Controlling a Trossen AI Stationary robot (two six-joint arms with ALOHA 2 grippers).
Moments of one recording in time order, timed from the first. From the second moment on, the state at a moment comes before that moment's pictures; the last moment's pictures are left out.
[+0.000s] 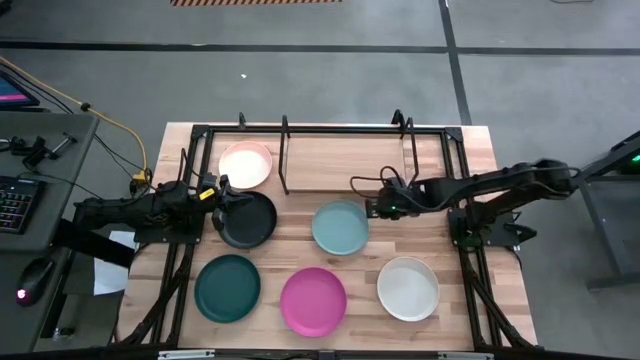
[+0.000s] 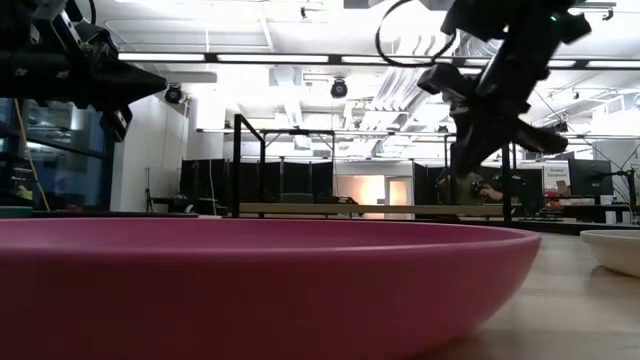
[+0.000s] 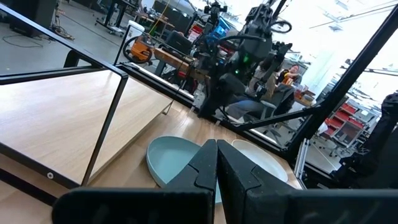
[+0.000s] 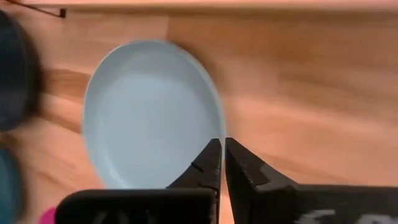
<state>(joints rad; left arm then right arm) 0.04 0.01 0.01 0.02 -0.09 -0.47 0.02 1.29 0.73 -0.47 0.16 1.43</state>
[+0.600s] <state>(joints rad) 0.05 0.01 0.01 0.02 -0.09 -0.47 0.05 1.57 0.78 -0.36 0.15 1.38</state>
